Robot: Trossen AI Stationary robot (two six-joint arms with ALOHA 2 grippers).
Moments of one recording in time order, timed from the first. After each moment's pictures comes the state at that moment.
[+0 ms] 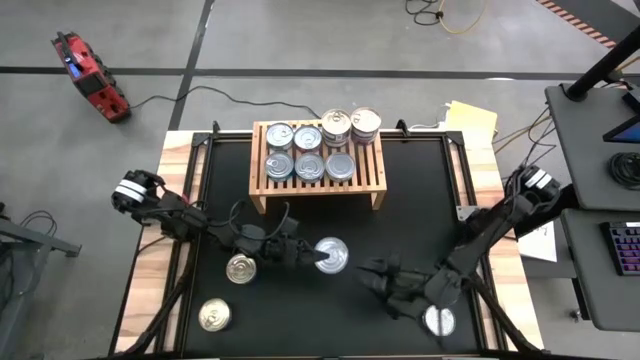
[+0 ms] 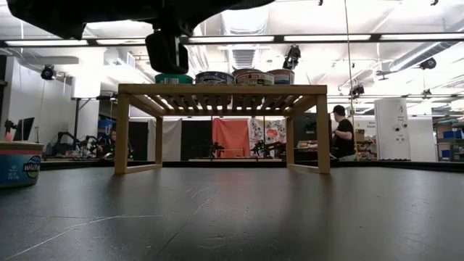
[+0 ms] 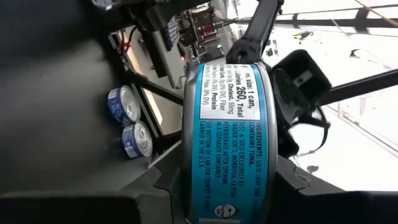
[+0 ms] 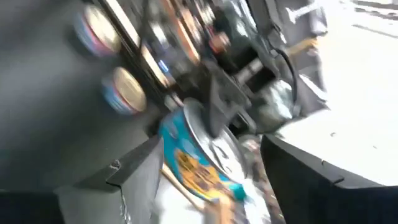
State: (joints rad) left arm -0.34 1.60 0.68 0.97 -0.23 -1.28; right arm 0.73 1.52 0.89 0.46 0.91 -0.98
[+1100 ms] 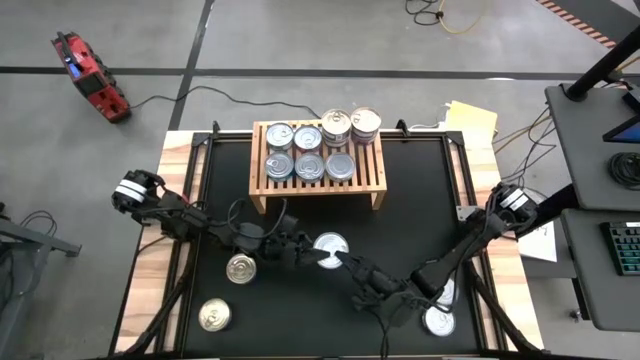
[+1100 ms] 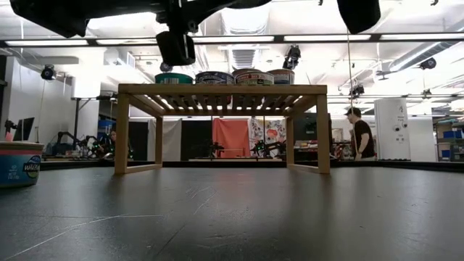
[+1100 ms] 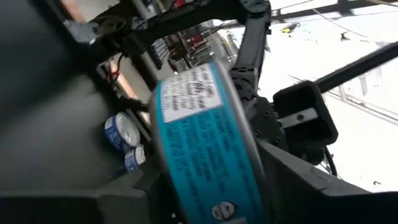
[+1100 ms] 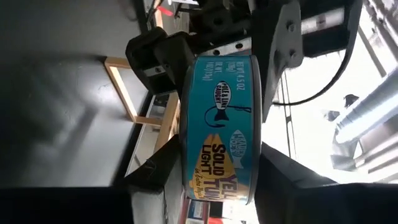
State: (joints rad) left arm -0.34 1.60 0.69 1.02 -0.25 -1.09; right arm 0.66 1.78 1.15 0.27 1.23 -1.30
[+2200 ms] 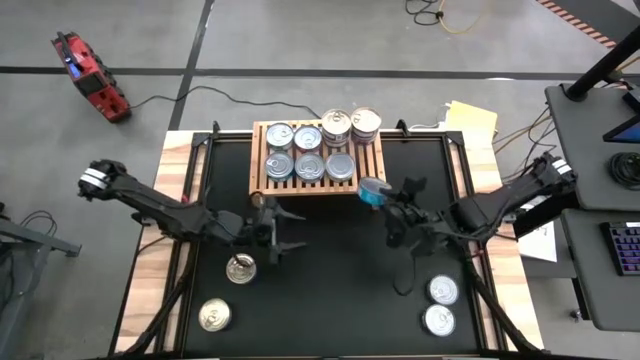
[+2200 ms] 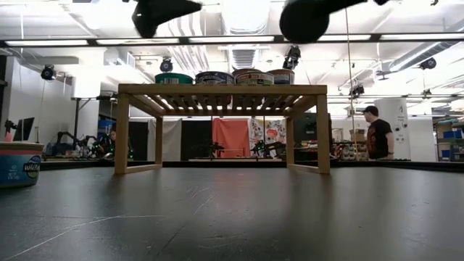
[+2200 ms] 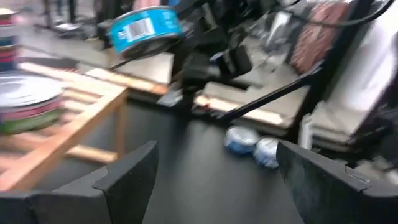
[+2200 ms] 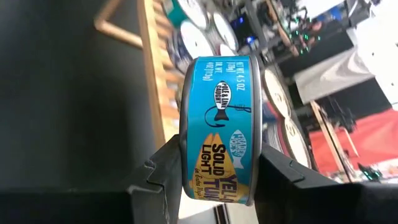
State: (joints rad) left arm -0.35 1.21 0.69 0.40 -0.43 -0.31; right arm 0.43 1.27 1.15 -0.73 0.99 -0.13
